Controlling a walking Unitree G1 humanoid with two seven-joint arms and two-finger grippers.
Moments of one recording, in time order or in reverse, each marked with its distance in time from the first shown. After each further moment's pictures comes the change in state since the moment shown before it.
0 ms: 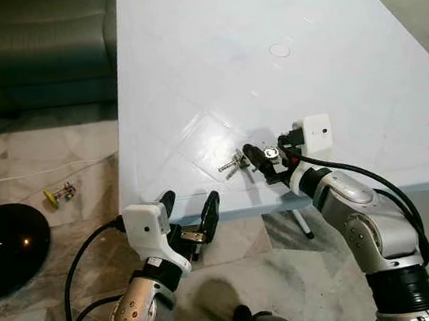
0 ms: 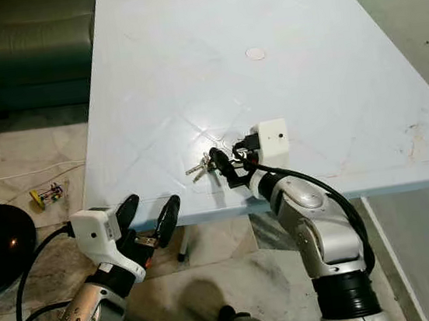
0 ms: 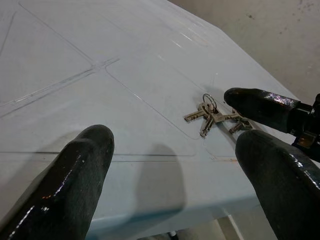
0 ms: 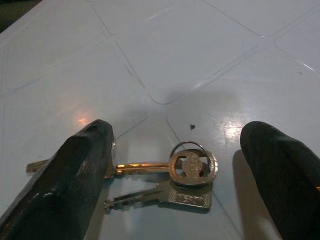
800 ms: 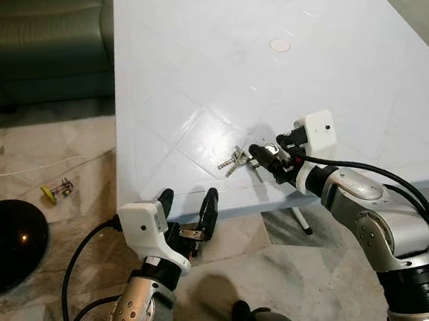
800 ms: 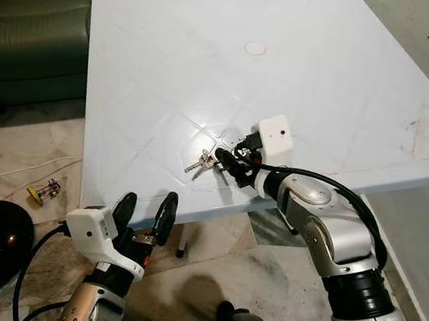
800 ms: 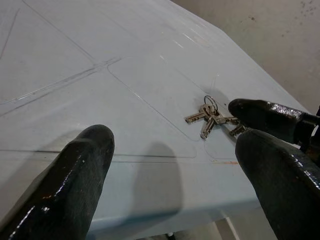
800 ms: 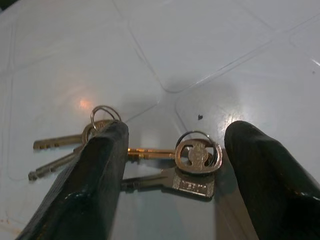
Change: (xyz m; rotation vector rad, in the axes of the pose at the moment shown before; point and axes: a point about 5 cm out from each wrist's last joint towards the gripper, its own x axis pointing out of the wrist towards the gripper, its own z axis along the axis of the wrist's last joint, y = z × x) left arm -0.001 -0.001 0.003 -0.017 -0.005 0.011; right arm -0.005 0.002 0.005 -0.081 0.043 0.045
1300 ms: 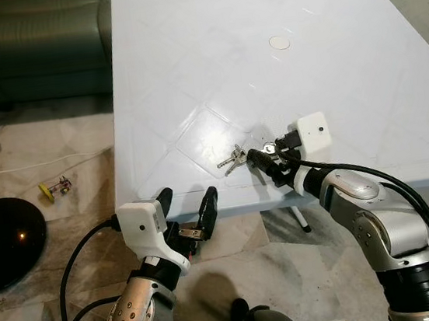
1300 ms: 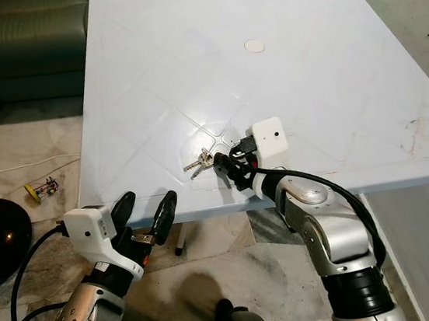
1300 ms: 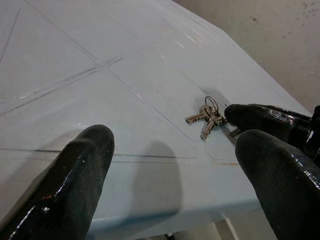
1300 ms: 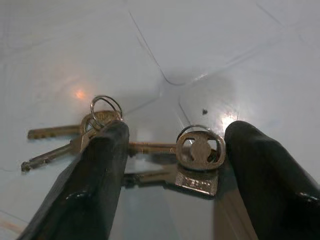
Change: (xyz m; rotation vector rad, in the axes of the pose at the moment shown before) left arm -0.001 -0.002 0.002 -0.001 -0.008 0.007; right arm 0.001 0.003 0.002 -0.046 0.011 0.002
